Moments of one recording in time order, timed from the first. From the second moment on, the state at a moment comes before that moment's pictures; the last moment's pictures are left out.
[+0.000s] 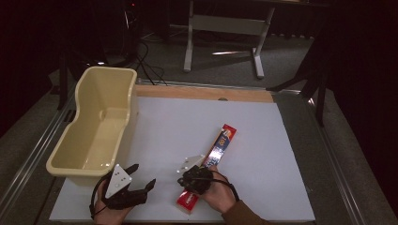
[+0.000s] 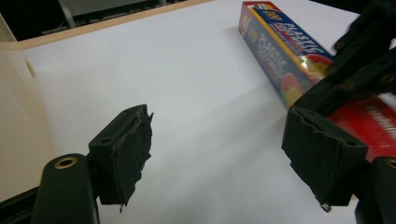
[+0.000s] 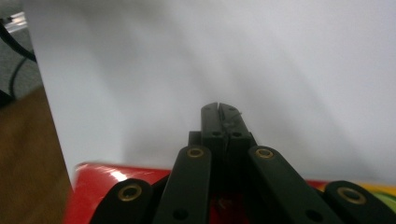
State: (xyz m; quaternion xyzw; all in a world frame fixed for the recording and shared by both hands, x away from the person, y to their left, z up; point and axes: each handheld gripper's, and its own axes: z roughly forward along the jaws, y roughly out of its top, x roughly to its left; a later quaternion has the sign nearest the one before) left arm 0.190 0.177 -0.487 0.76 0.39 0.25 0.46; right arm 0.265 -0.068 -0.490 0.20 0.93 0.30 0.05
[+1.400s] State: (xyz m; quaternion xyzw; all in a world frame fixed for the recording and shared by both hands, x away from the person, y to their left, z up) left arm 0.190 0.176 -0.488 0.76 0.39 0.24 0.46; right arm 0.308 -0.166 -0.505 0.52 0.79 0.27 0.14
